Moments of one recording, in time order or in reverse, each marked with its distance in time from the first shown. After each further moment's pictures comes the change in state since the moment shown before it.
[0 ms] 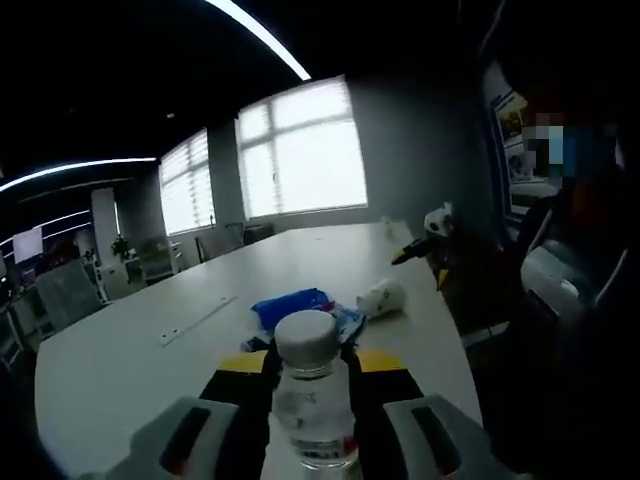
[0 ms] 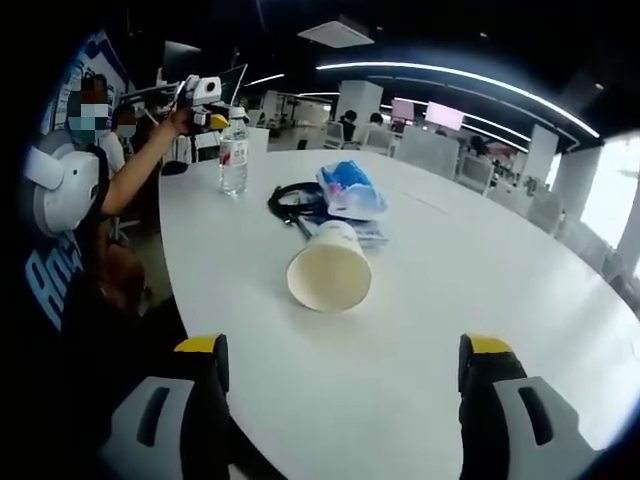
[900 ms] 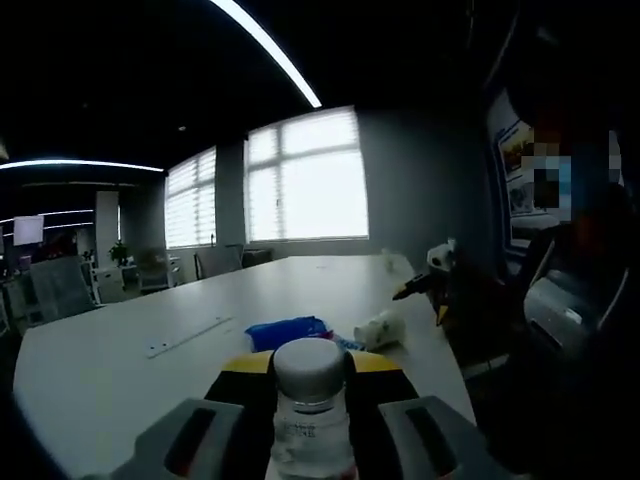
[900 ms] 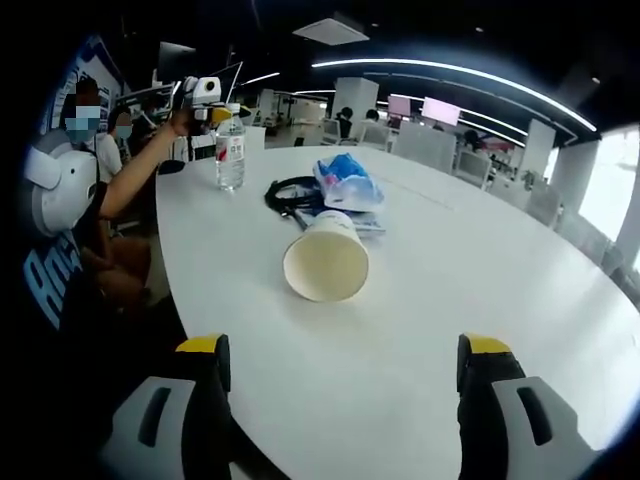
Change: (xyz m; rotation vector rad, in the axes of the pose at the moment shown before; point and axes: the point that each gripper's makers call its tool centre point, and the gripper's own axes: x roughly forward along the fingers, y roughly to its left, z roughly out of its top) left arm 0.015 0.002 0.013 -0.075 -0.124 0.002; right arm 0.001 0.001 -0.010 0.018 0.013 -0.005
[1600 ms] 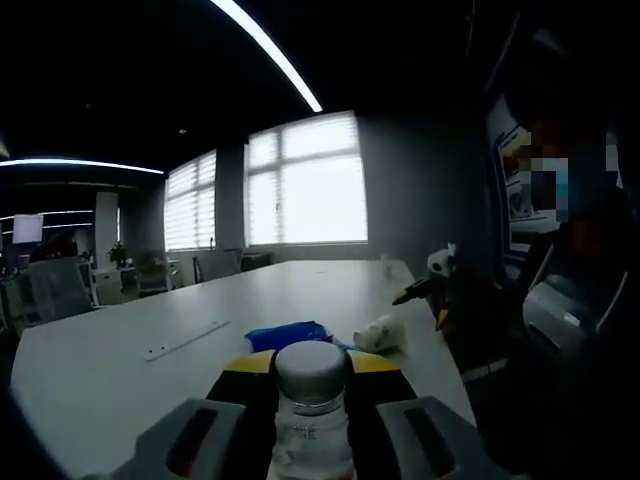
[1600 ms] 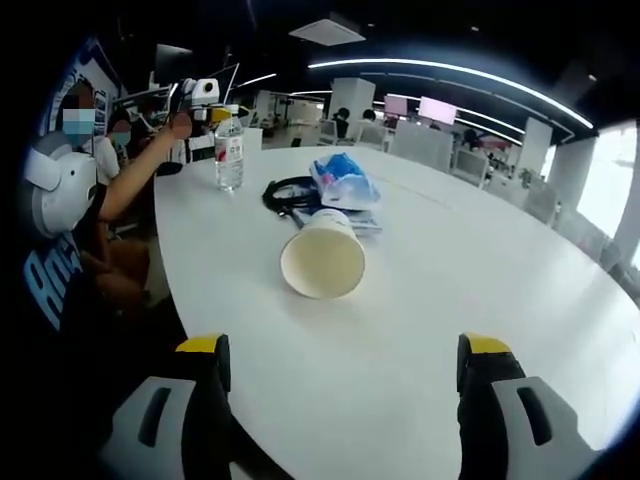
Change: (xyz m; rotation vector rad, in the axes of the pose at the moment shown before) left arm 0.003 0.003 0.003 -0.001 -0.017 -0.016; right arm -0.004 -0.004 -0.003 0.014 -0.003 -0.010
